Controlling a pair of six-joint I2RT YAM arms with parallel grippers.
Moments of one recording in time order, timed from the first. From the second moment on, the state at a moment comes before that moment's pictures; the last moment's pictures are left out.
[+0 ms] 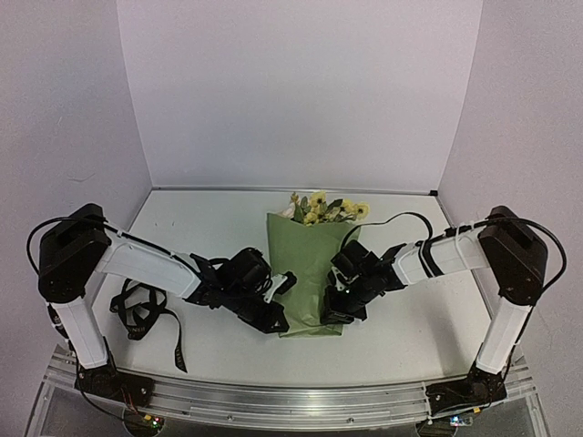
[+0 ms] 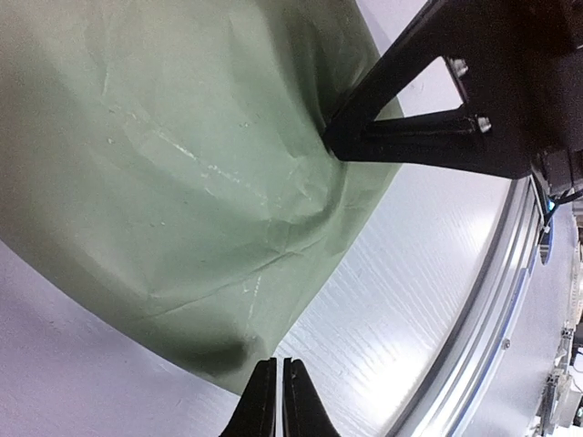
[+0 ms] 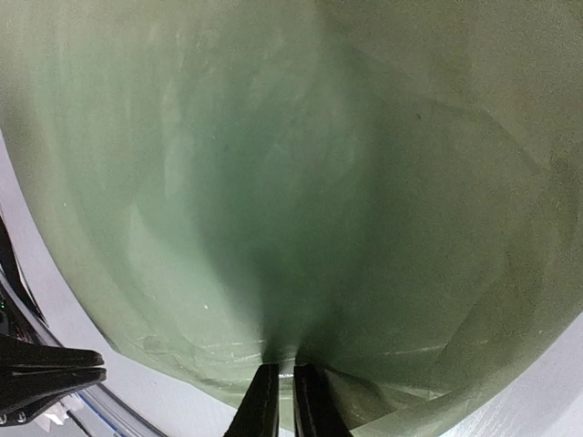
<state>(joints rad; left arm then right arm) -1.03 1.80 0.94 -0.06 0.36 -0.48 0.85 1.83 0.98 -0.30 -0.28 0.86</state>
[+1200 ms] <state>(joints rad) -0.83 1.95 0.92 0.20 0.58 -0.69 0.83 1.82 0.94 -0.21 -0.30 0.88</state>
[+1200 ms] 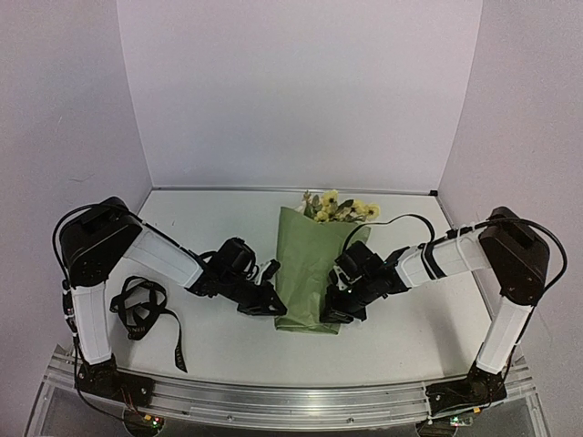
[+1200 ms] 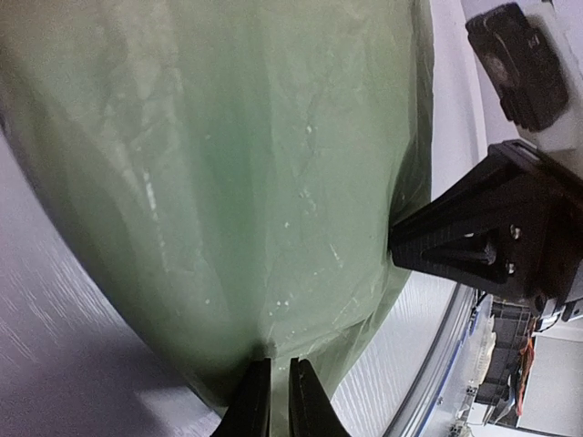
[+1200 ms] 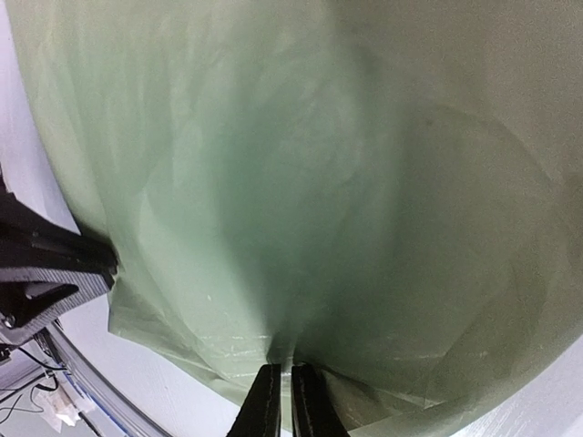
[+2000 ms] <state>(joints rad) -0.82 2.01 1.02 0.16 0.54 -0.71 0.82 1.82 0.92 -0.18 -0.32 0.87</state>
